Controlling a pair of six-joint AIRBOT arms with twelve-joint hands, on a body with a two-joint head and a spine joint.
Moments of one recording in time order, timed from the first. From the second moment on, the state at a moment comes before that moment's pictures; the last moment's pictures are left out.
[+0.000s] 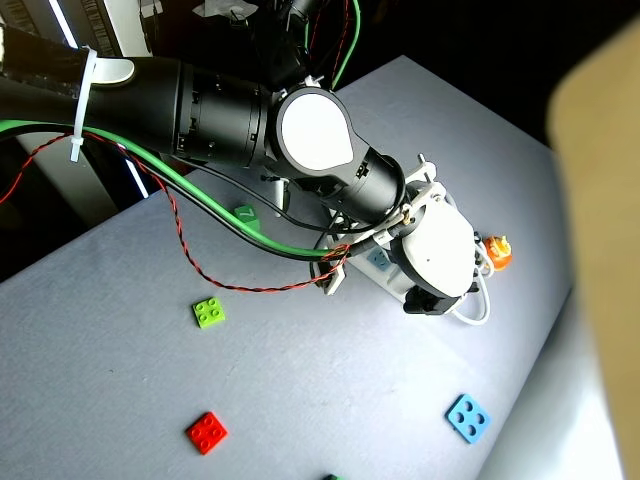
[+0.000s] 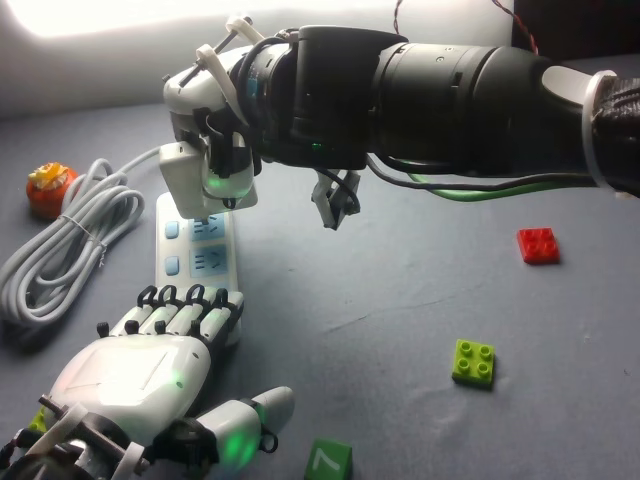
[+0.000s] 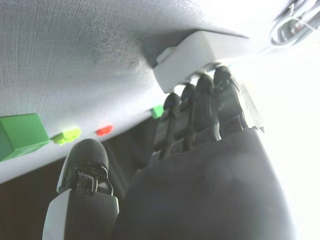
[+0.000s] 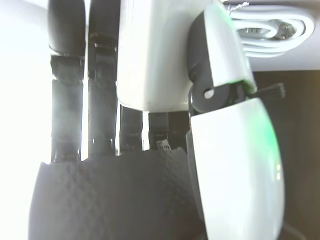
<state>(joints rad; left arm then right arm) 0.86 -1.09 0.65 -1.04 -1.11 1.67 -0.08 -1.89 1.72 -0.93 -0.38 0.03</state>
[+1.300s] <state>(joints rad) 0.86 -1.09 0.65 -1.04 -1.11 1.67 -0.08 -1.88 1.68 -0.93 -0.40 0.03</state>
